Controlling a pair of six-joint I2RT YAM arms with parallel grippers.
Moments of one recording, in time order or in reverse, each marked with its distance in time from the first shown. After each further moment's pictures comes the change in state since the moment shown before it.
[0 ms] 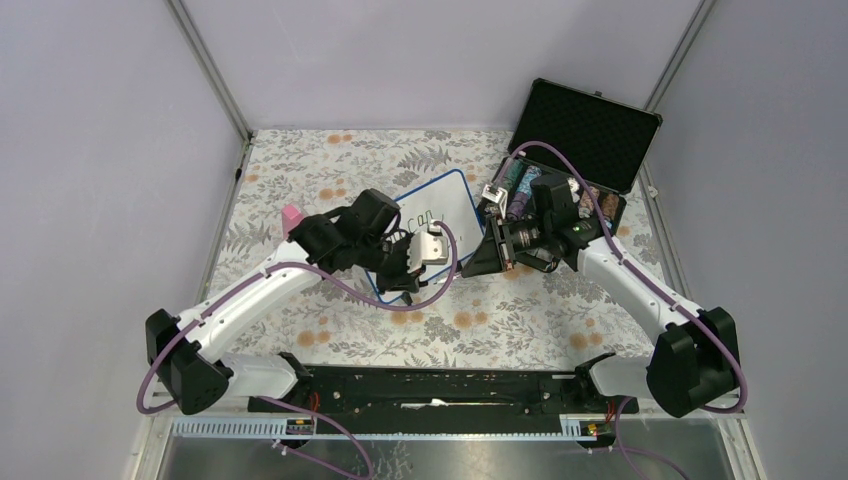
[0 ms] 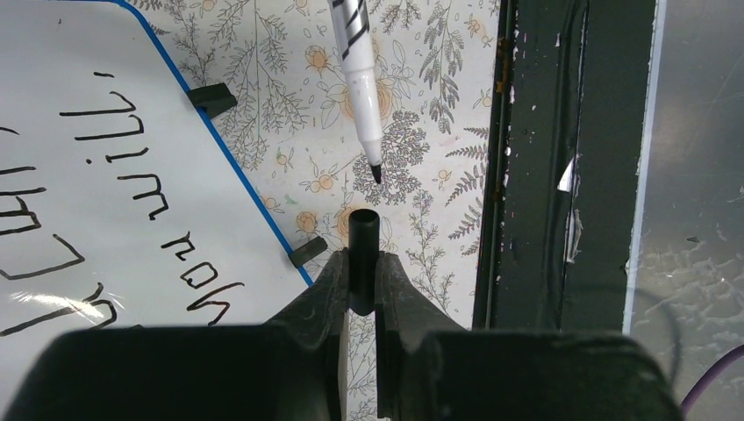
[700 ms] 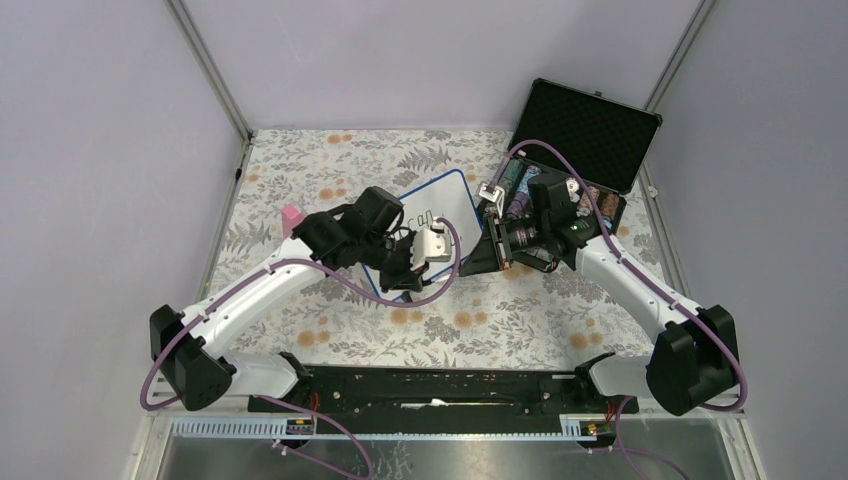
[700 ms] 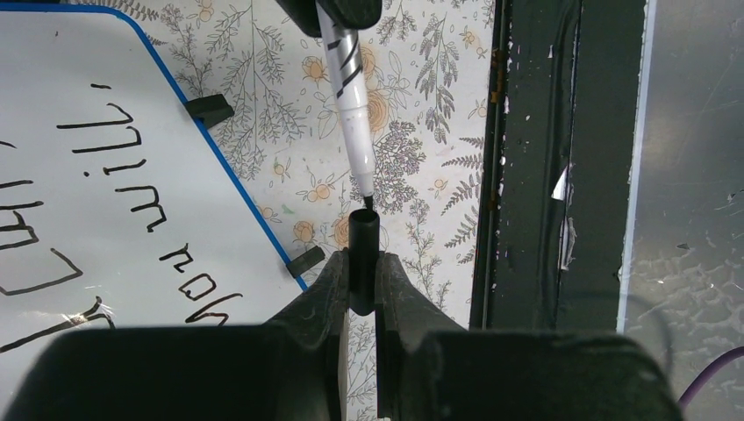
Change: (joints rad) left arm -0.001 0.025 0.023 0.008 0.021 -0.013; right arm 0.018 0.010 0.016 -0.005 0.032 -0.002
